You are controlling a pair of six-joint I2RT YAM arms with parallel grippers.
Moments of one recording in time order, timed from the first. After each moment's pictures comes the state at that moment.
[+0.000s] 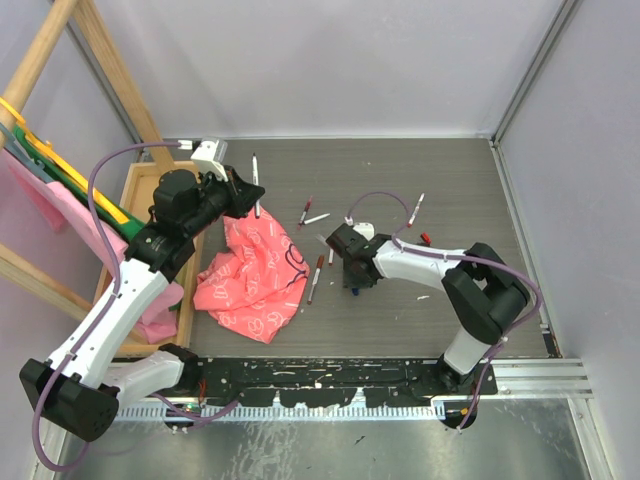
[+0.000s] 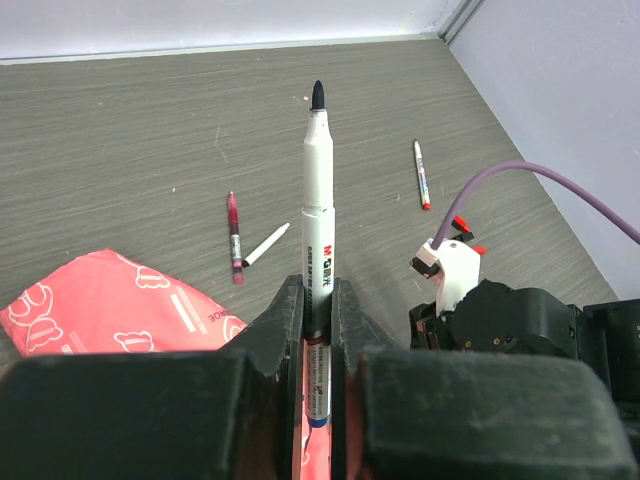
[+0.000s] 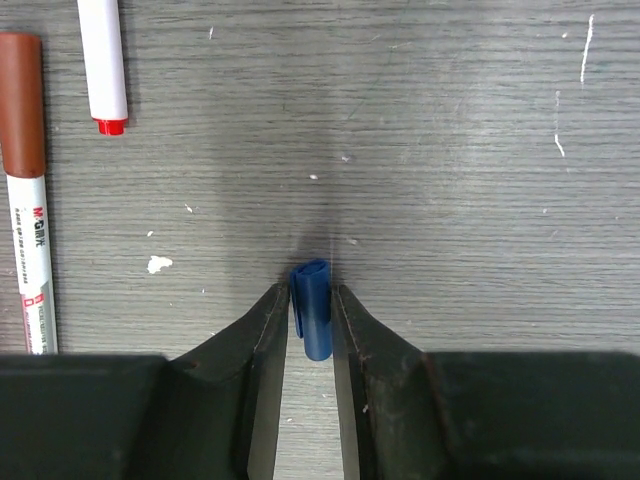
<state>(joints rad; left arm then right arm) -0.40 1.06 1.06 -0.19 0.17 -0.33 0.77 1.66 0.95 -0.52 0.26 0.74</state>
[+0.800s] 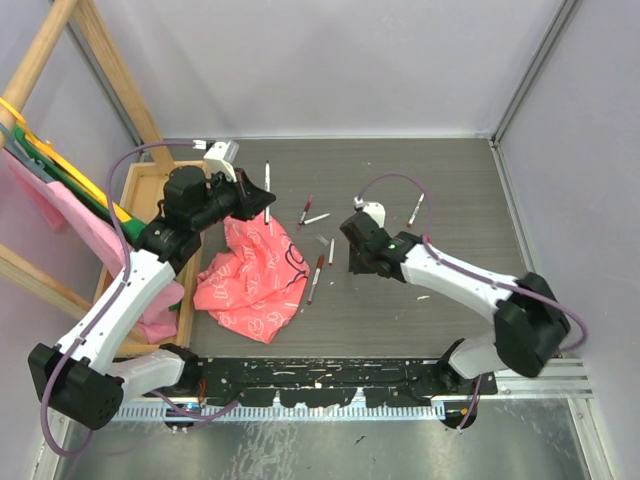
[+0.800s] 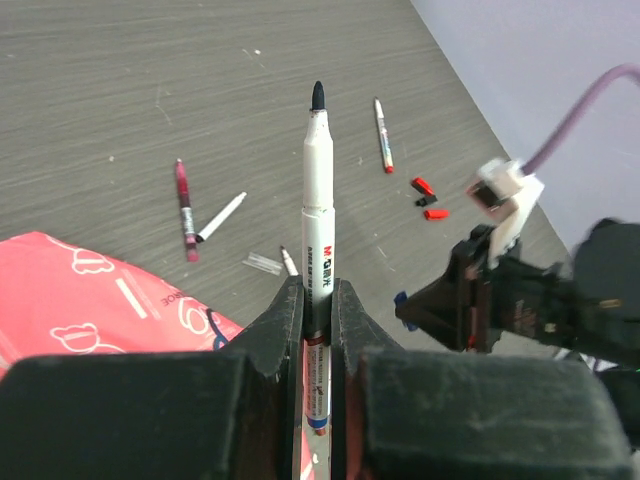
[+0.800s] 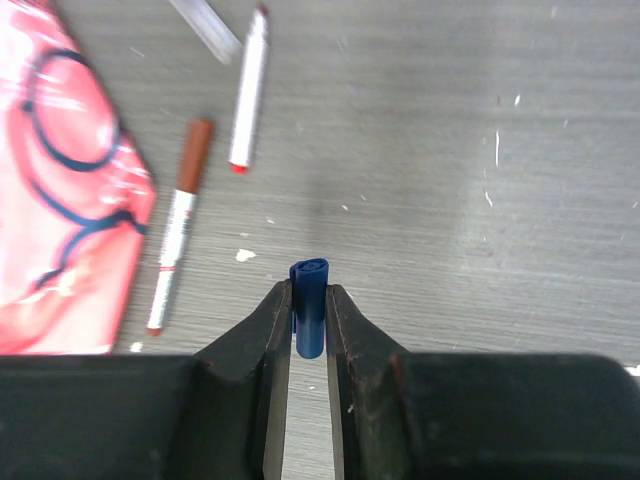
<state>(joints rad) -0.39 1.12 1.06 -0.19 0.29 -0.37 0.76 1.47 0.96 -0.53 0.30 0.66</state>
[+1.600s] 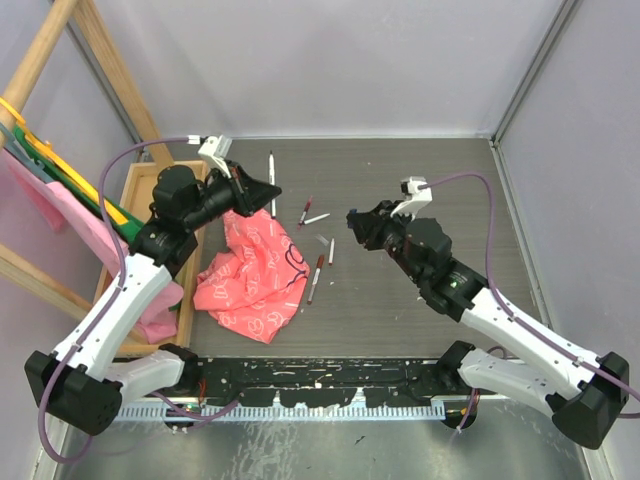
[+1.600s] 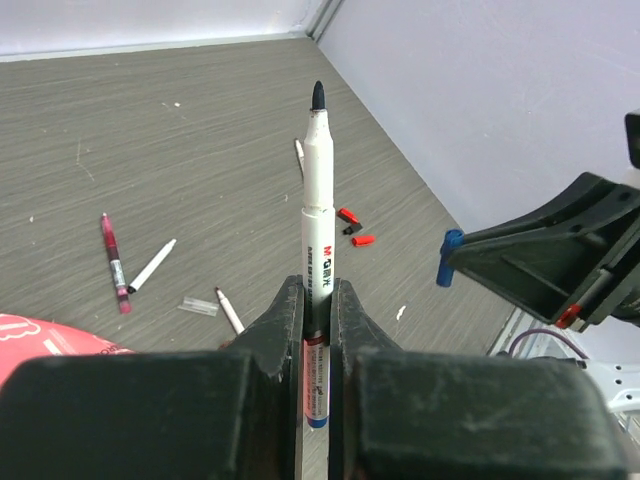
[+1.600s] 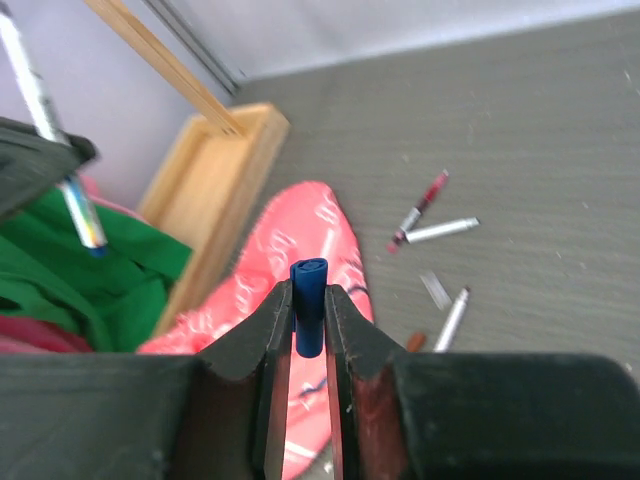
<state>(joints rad) -0.38 1.09 1.06 -0.06 0.43 -0.46 0.75 0.93 0.80 -0.02 0.25 0.56</state>
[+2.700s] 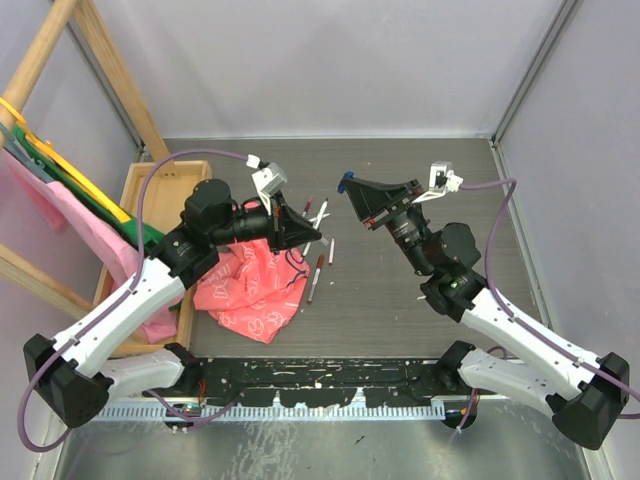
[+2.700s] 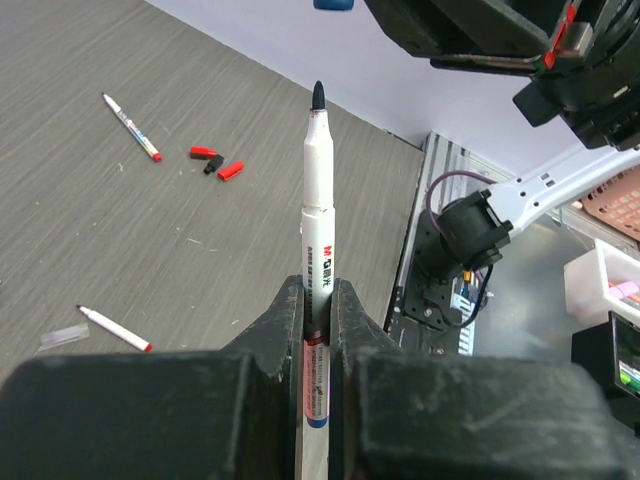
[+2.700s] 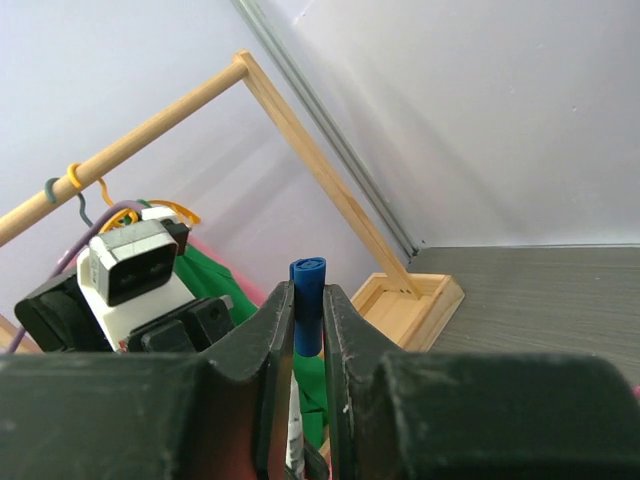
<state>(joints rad) -0.65 1.11 1.06 -0.07 0.64 -0.26 0.75 0.91 0.77 0.55 0.13 0.62</state>
